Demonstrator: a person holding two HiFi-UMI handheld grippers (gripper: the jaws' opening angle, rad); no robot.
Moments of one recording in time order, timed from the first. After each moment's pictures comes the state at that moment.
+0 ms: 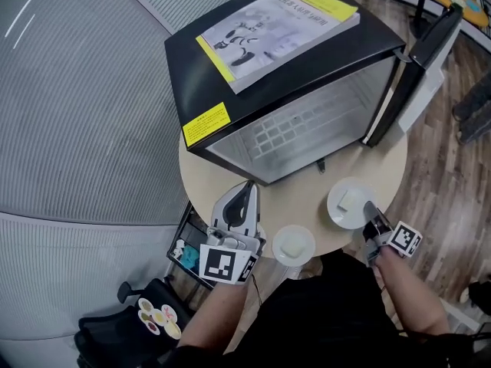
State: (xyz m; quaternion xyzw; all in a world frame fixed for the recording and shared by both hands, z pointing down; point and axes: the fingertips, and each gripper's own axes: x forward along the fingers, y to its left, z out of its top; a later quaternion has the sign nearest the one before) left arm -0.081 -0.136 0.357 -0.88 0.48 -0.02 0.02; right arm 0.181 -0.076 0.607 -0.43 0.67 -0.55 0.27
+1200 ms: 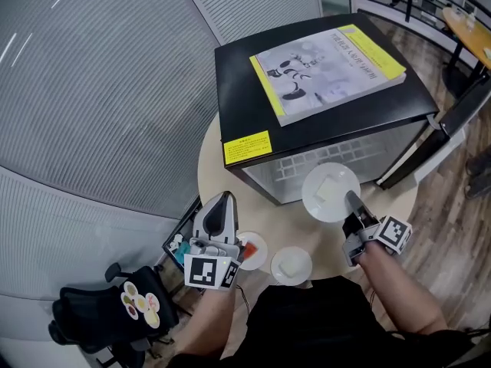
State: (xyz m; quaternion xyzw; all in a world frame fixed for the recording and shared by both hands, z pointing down) left arm -0.170 -0.149 0.315 -0.79 0.61 -0.02 0.04; right arm 0.098 -0.200 0.493 -0.36 0.71 -0.56 0.23
